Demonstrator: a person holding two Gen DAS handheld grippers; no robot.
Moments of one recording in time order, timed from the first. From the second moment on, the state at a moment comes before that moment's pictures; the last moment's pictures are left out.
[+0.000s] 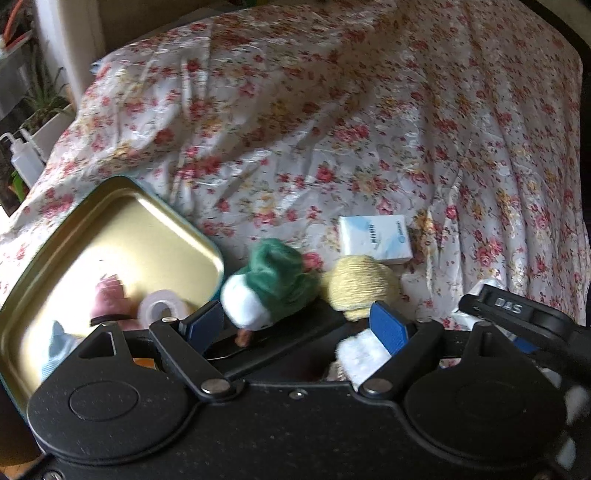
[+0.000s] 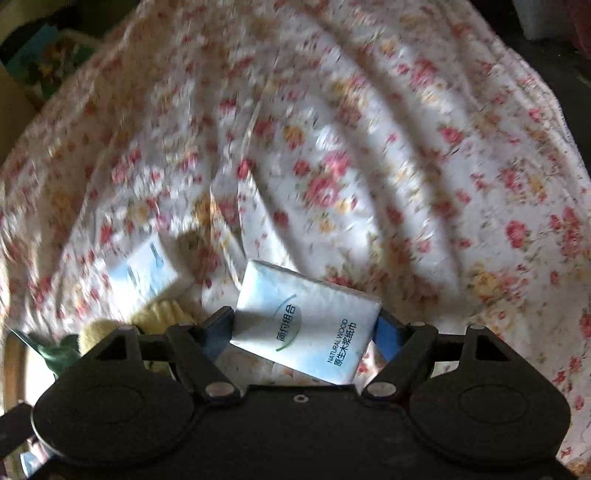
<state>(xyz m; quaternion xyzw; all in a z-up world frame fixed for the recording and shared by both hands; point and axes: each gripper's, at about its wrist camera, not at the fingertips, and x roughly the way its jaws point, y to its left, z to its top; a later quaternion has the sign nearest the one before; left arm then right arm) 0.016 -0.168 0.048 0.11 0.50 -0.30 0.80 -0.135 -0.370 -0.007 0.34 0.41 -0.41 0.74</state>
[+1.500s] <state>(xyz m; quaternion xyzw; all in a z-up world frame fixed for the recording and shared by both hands) 0.004 -0.270 -0.034 0.21 0.50 -0.32 0.78 -0.177 -0.407 -0.027 0.39 0.40 -0.40 0.73</state>
